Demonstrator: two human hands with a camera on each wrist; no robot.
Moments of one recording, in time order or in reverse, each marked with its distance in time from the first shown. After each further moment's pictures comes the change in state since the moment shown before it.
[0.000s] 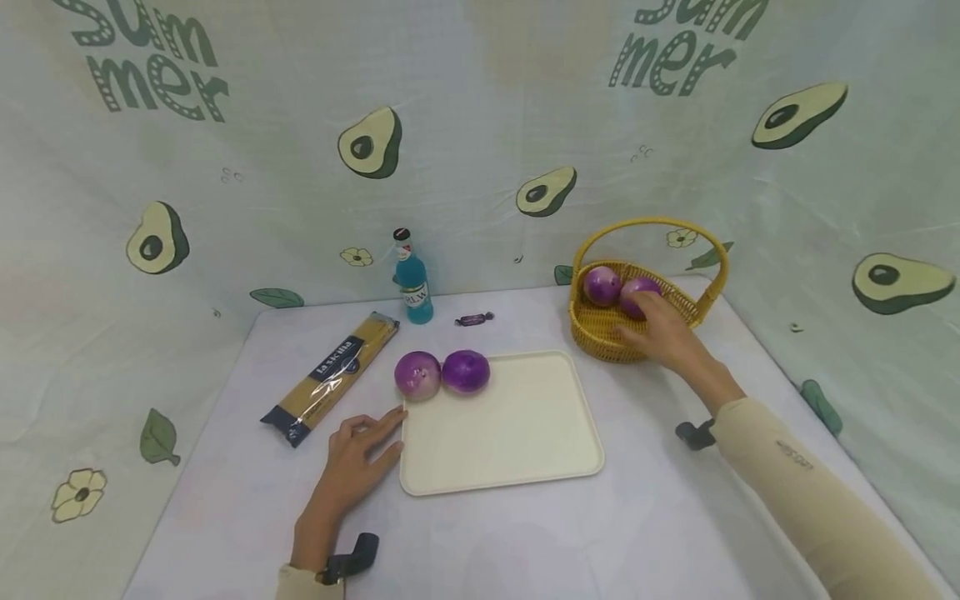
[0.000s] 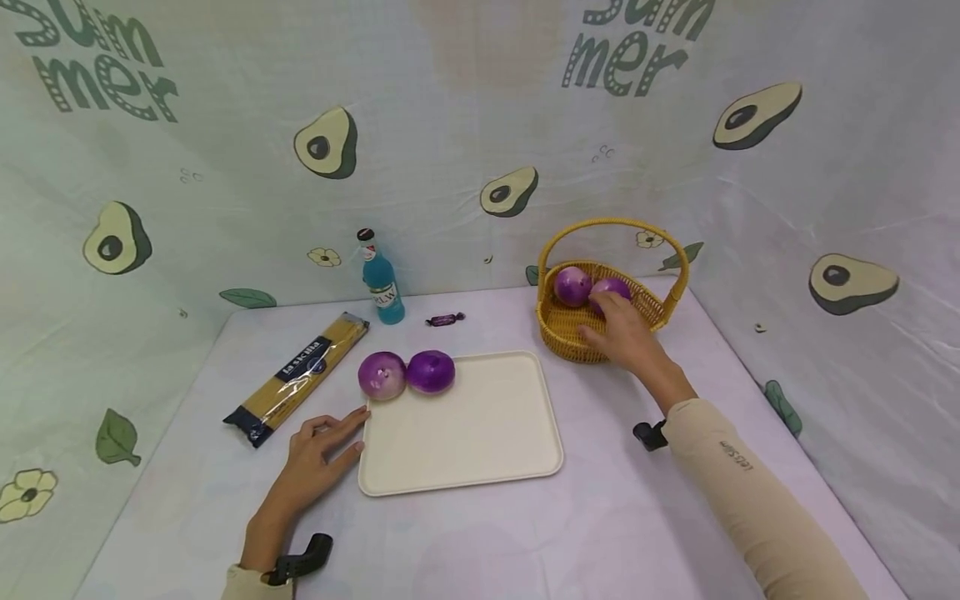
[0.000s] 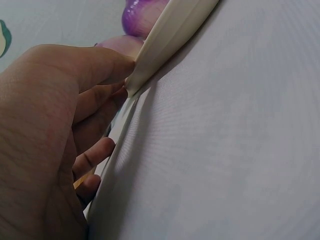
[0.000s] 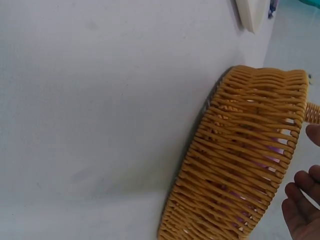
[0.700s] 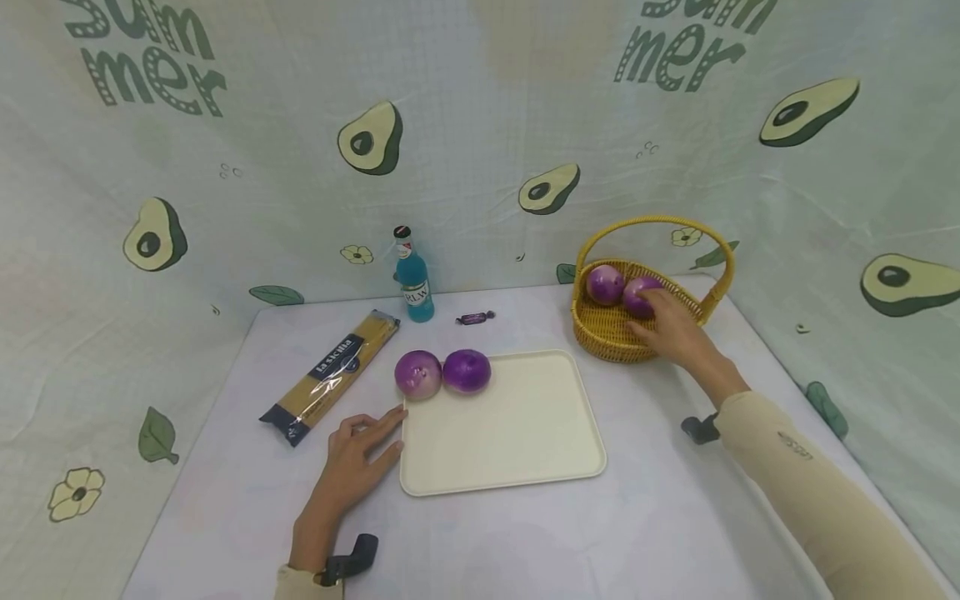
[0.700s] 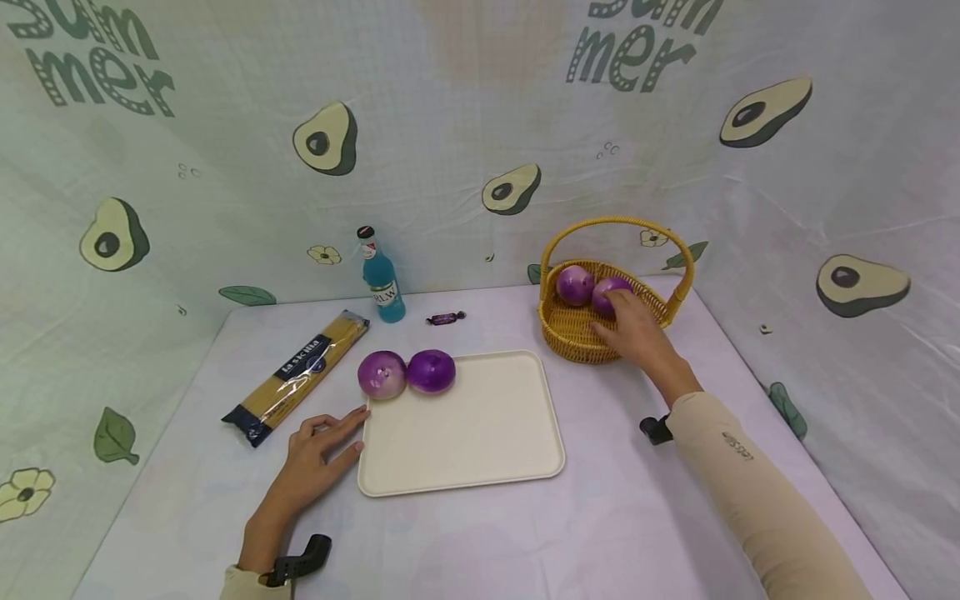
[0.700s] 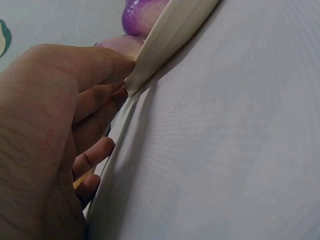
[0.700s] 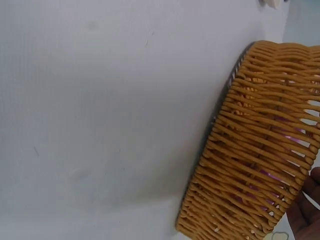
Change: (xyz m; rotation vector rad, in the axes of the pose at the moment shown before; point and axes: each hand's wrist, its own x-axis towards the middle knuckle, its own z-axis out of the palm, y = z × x) left_hand 0.001 -0.001 0.001 0.011 0.004 0.015; right_hand 0.012 0.022 0.001 -0.031 -0.002 0.024
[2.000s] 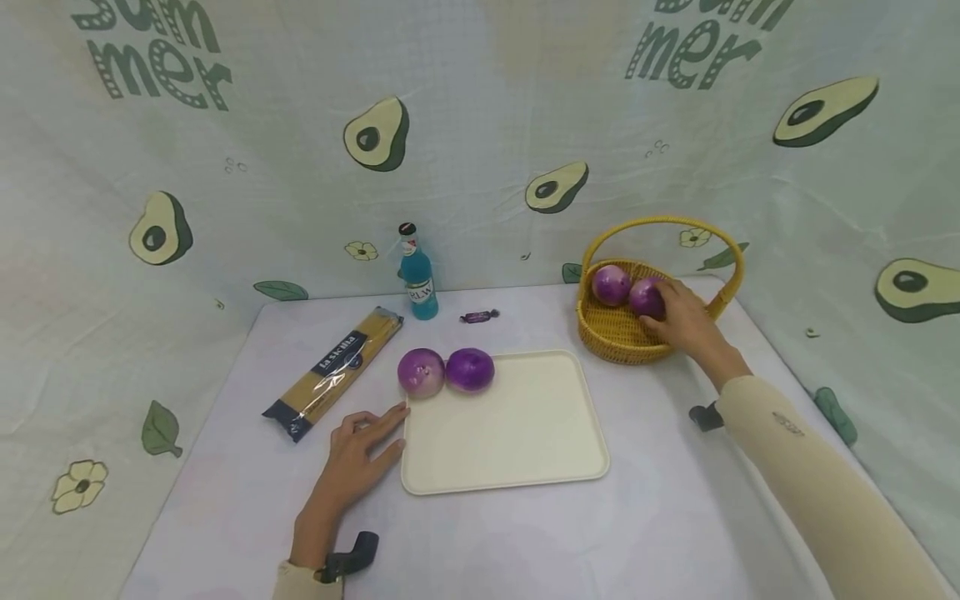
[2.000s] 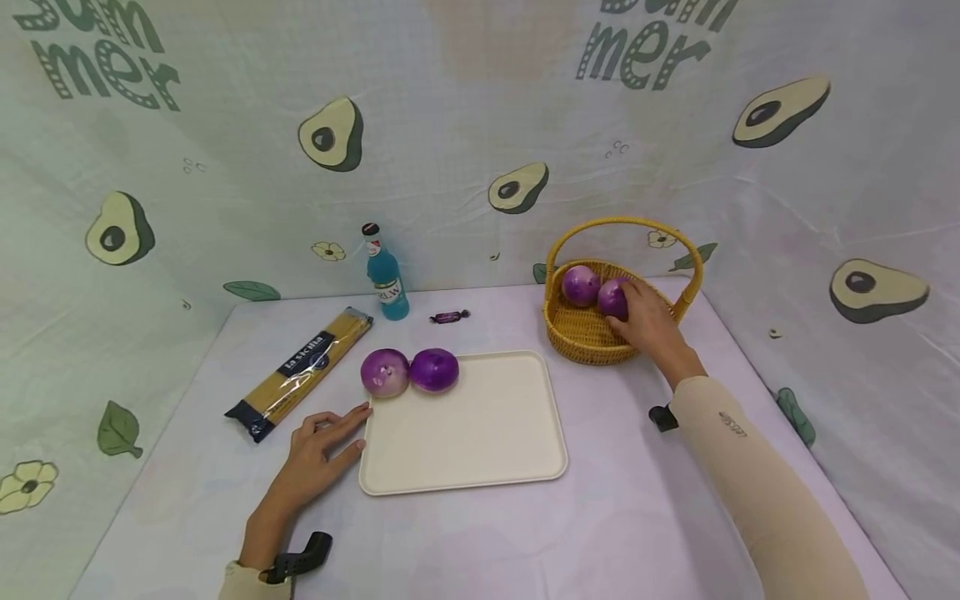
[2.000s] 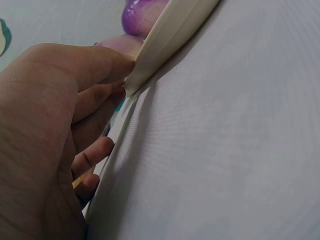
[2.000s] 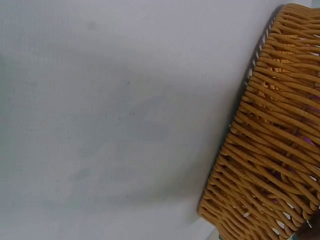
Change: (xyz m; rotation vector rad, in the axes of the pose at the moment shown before) left_hand 0.000 -0.002 -0.001 0.002 0.014 0.014; right_hand 0.022 0.024 0.002 -0.039 -0.030 0.092
